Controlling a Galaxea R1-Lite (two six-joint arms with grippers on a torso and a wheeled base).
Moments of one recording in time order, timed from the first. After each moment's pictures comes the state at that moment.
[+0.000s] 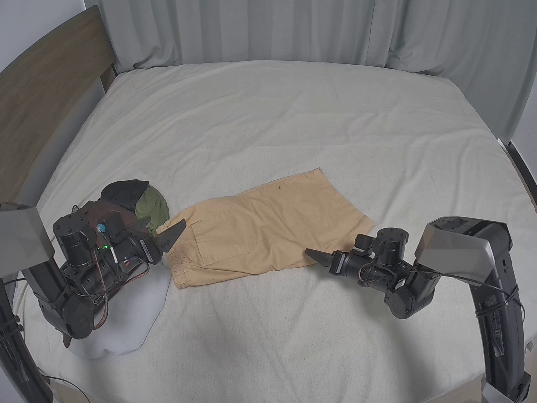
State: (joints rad) left arm -0.15 2.04 -0.41 -1.55 -0.28 -0.20; right arm 0.36 2.58 -1.01 -1.30 0.34 0.49
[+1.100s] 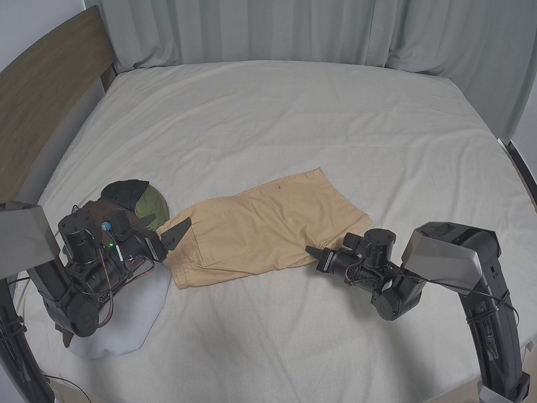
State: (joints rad) left arm -0.17 2.06 -0.44 -1.55 -0.27 -0.19; right arm 0.40 2.64 -1.12 -1.32 0.30 0.55
